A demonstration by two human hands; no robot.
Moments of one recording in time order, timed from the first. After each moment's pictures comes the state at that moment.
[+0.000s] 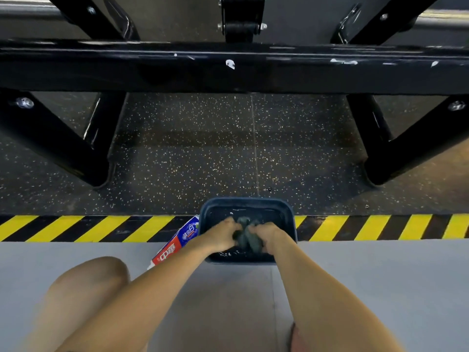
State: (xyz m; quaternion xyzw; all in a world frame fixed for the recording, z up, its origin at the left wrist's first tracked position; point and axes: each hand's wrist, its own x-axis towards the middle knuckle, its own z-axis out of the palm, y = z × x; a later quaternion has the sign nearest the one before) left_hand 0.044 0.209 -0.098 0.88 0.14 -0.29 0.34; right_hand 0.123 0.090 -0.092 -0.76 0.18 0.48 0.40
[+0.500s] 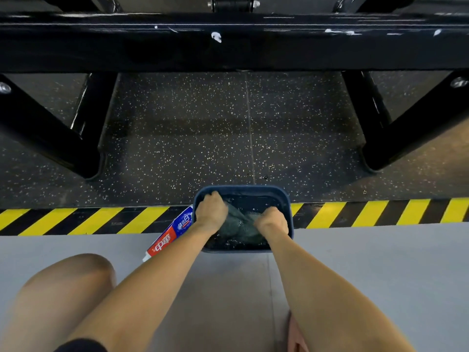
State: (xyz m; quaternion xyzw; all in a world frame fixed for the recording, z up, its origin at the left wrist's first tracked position) left_hand 0.060 0.207 -0.106 0.90 0.33 -0.18 0.24; right_hand 0.120 0.076 -0.096 -0.89 0.08 0.40 0.22
